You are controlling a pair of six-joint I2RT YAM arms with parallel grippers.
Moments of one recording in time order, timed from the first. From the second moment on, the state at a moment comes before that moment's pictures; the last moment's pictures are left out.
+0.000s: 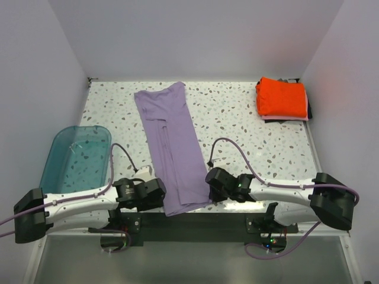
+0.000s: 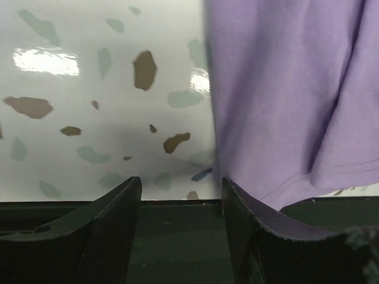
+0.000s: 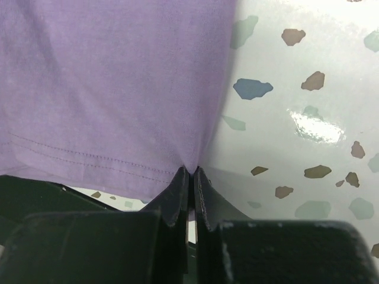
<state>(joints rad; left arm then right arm) -1.14 0.92 0.46 -0.82 -0.28 -1.36 1.13 1.26 0.54 -0.34 0.19 0.84</state>
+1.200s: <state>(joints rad) -1.45 1.08 0.45 -0.60 -0.36 -1.66 1.30 1.16 0.53 -0.36 0.21 0.86</state>
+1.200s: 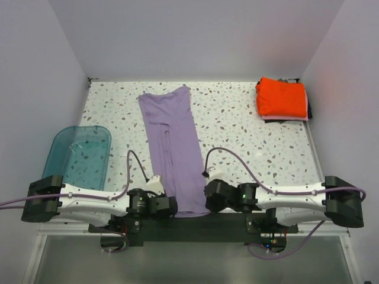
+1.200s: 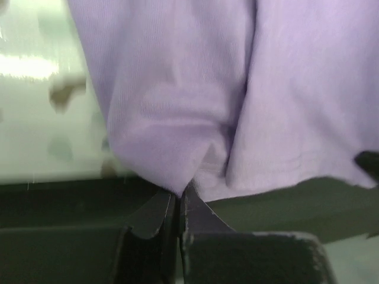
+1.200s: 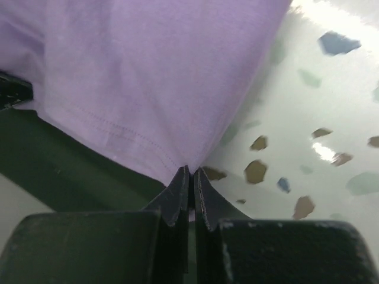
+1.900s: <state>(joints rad) -1.01 0.92 0.57 -0.69 -0.49 -1.34 1.05 1.42 0.94 -0.47 0.27 0.70</state>
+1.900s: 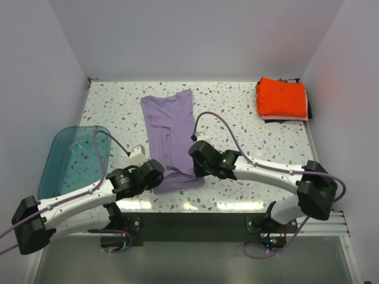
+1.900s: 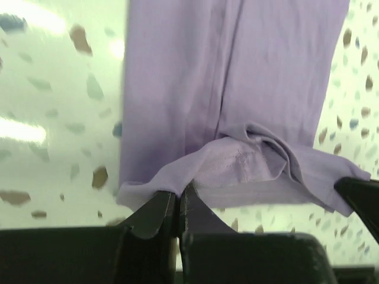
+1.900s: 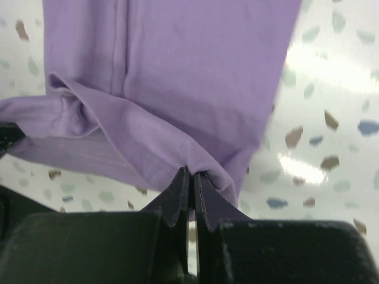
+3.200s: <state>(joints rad) -0.32 1.48 0.94 -0.20 -0.16 -0.81 0.56 1.98 1.49 -0.37 -0.01 0.50</state>
